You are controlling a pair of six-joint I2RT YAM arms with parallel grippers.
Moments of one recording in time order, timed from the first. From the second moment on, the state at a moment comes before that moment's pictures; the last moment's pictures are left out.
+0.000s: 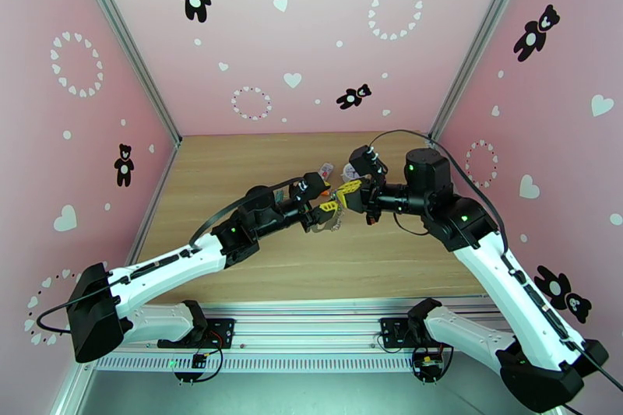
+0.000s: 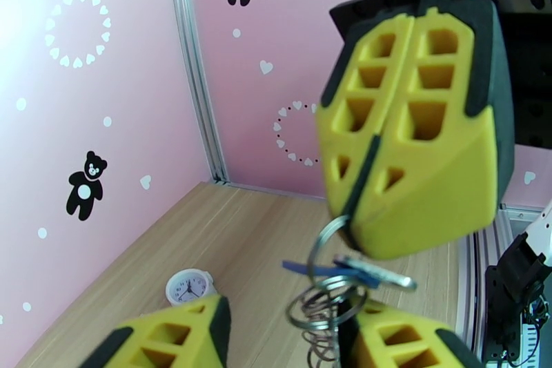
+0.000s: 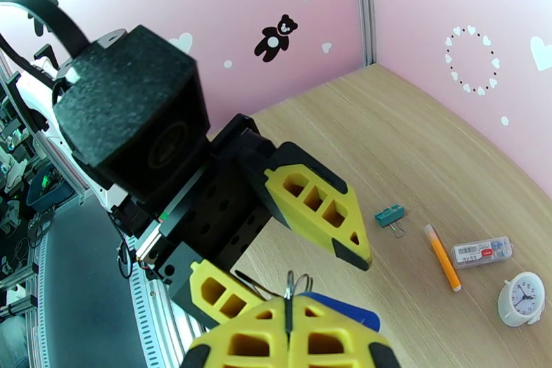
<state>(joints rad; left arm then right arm) -0.92 1.27 0.92 0.35 0.19 0.13 0.50 1.03 1.27 -0.67 -0.67 -0.11</state>
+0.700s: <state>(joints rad) -0.93 1.27 0.90 0.38 0.14 0.11 0.50 1.03 1.27 -0.67 -0.63 -0.10</state>
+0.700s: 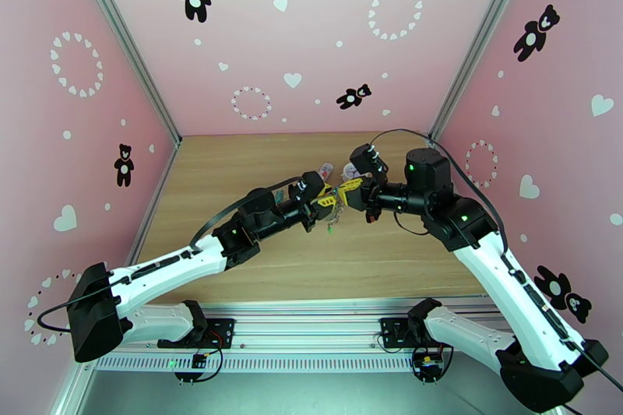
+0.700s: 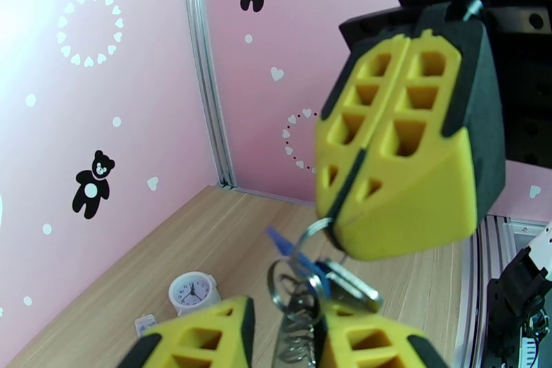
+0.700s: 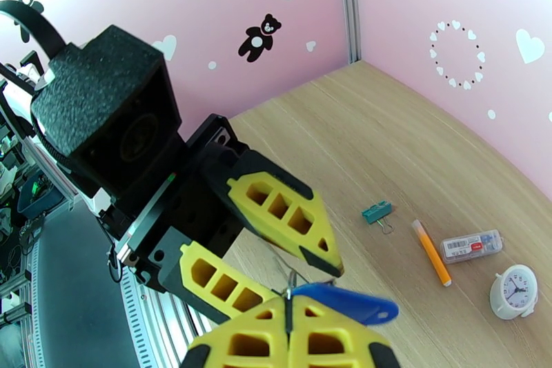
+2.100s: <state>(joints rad) -0.93 1.26 0.90 0.37 0.17 0.06 0.50 0.98 1.23 -0.66 -0.65 -0.17</state>
